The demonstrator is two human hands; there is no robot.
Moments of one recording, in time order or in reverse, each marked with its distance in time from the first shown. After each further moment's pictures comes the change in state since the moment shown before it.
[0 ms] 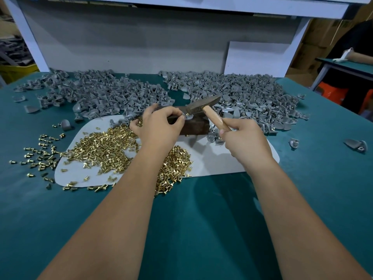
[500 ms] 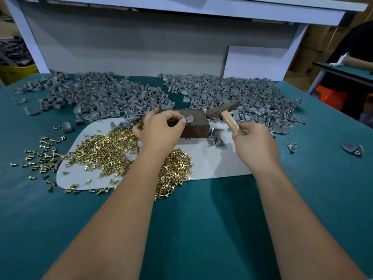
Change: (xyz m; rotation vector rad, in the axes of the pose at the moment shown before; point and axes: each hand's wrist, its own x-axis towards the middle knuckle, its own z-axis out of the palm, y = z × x) left_hand 0.000 0.001 -0.004 -0.050 -0.062 -0.021; right_hand 0.003 0.005 -0.011 -0.265 0.158 0.071
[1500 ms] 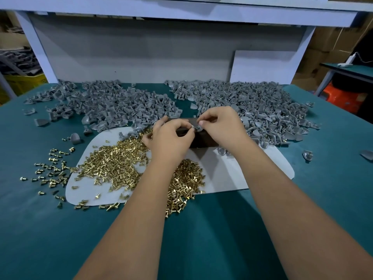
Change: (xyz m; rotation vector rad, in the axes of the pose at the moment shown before) left_hand 0.007 -0.002 0.000 -0.029 -0.018 0.023; right_hand 0.044 -0.068 0.042 0.277 -0.176 -0.390
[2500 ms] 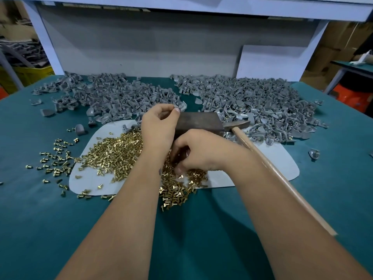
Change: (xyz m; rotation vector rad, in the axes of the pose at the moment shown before) left_hand 0.013 -0.010 -0.012 -0.590 0.161 -0.129; right_hand -0.042 -0.037 0.017 -0.286 -0.671 -0.235
